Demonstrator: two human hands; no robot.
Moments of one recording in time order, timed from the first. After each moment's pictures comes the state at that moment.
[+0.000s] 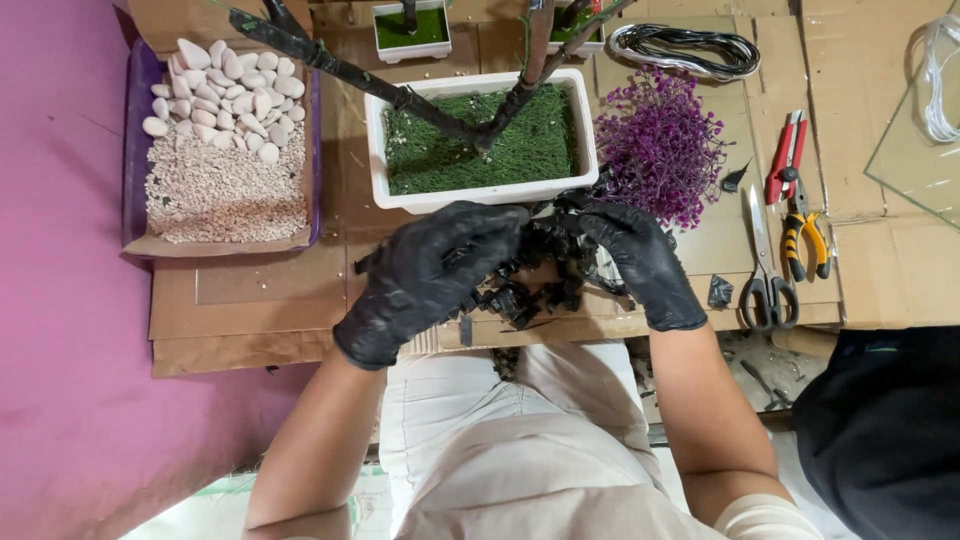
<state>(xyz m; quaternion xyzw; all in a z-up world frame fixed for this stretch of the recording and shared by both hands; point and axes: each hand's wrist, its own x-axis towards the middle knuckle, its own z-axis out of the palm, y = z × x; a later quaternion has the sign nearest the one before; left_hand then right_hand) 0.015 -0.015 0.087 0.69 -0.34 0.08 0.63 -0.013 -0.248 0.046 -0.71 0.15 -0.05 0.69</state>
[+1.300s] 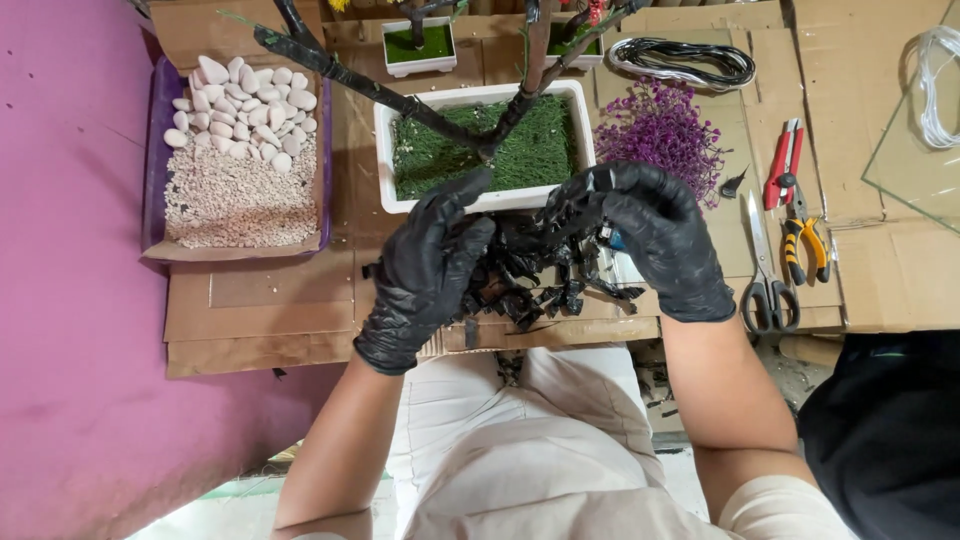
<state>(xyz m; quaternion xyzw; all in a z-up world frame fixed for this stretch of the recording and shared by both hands) 0.019 -0.020 0.062 0.78 -0.26 0.20 0.52 -0.002 -0.257 0.064 -0.56 -0.04 -0.15 0.82</state>
